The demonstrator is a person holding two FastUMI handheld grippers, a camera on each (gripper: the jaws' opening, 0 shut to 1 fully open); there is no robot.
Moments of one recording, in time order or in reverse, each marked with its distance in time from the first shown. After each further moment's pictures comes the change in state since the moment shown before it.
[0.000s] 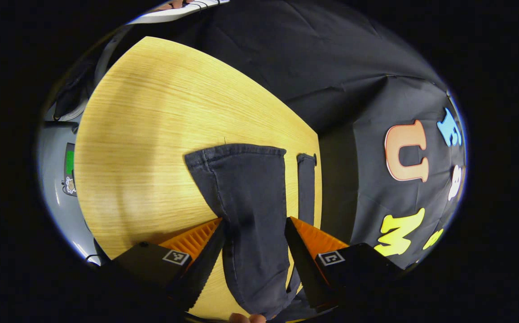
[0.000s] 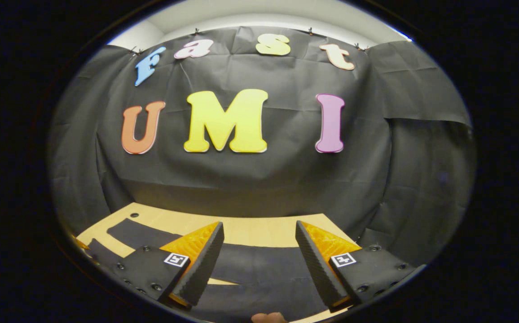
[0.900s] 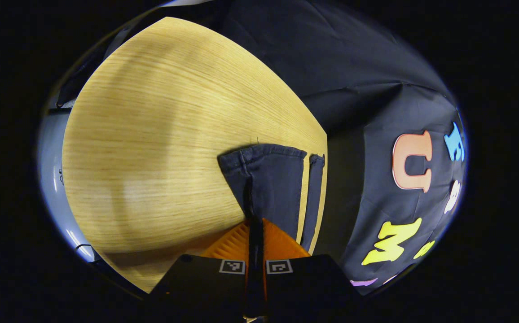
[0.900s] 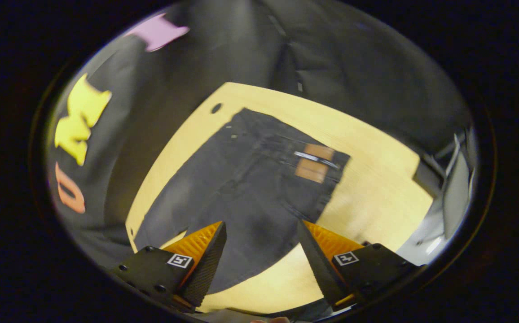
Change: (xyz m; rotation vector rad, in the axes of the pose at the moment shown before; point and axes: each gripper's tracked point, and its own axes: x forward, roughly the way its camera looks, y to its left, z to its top) left arm 0.009 0.014 0.002 -0.091 0.047 -0.006; right arm -0.033 -0.166 -0.217 0.851 0.843 -0.308
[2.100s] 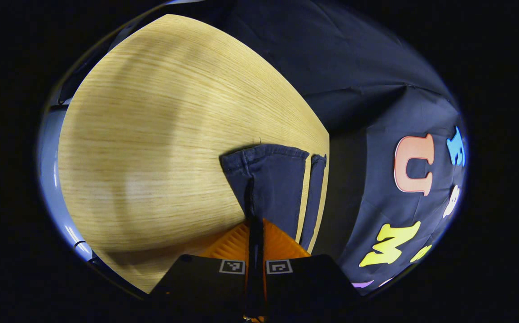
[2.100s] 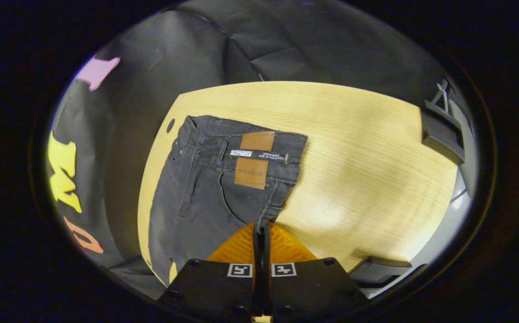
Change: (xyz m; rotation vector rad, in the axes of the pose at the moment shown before) left arm 0.003 0.000 0.001 -0.023 0.012 0.009; right arm 0.062 -0.039 0.012 0.159 -0.011 0.022
